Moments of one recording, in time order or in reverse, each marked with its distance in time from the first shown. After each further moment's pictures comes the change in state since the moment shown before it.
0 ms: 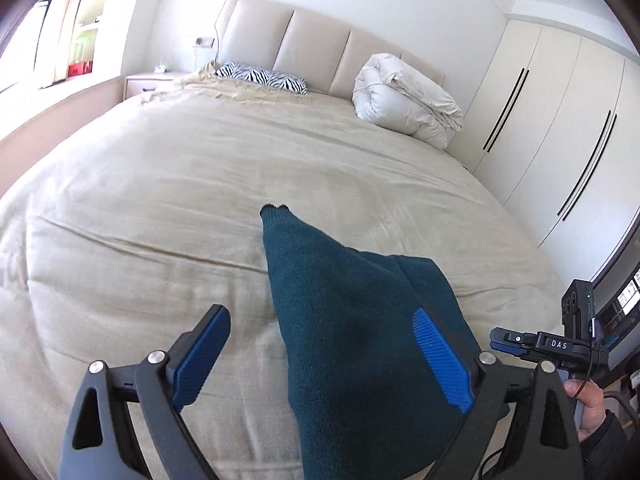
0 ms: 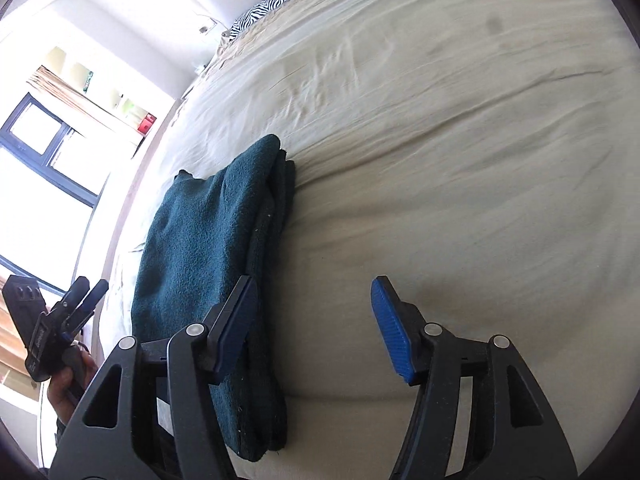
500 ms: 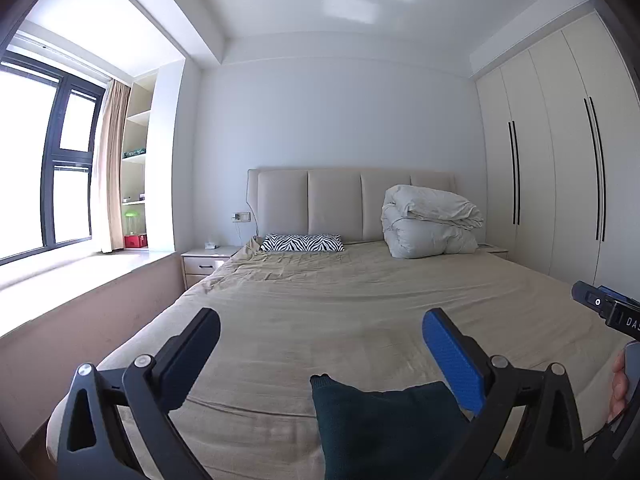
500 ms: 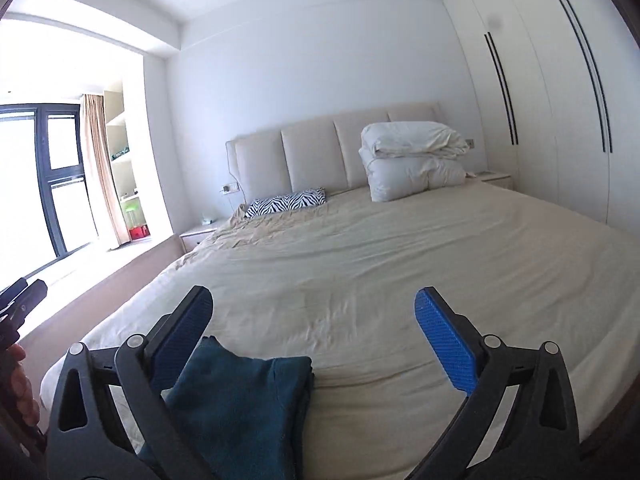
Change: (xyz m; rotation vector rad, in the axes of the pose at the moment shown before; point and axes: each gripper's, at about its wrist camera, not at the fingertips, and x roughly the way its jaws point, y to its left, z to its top) left arm -0.143 -0.088 0.044 0.213 -0.510 0.228; right arm -0.200 0.122 -0.029 -0.360 -0.788 -0.171
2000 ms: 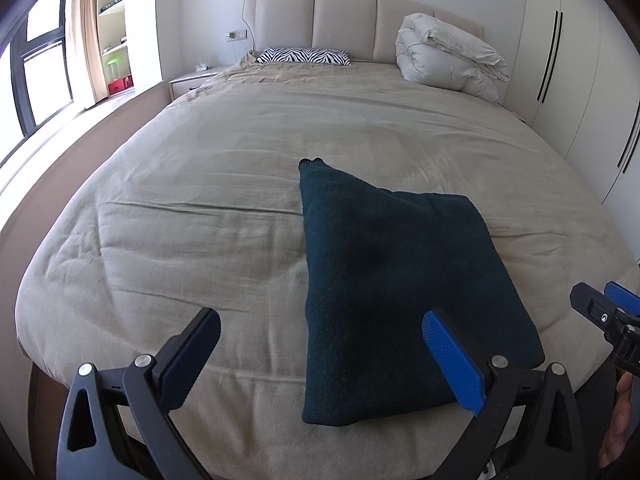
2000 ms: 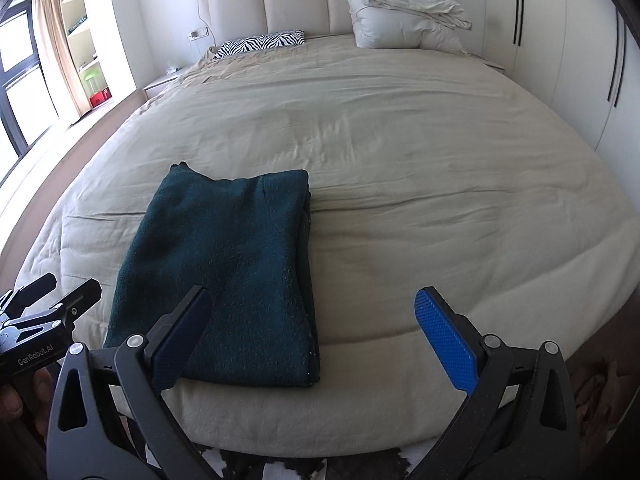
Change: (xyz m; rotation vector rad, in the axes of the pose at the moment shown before) left arm 0.084 -0.015 -0.134 -0.065 0.689 0.013; right arm 0.066 0.049 -0.111 -0.056 0.625 -0.132
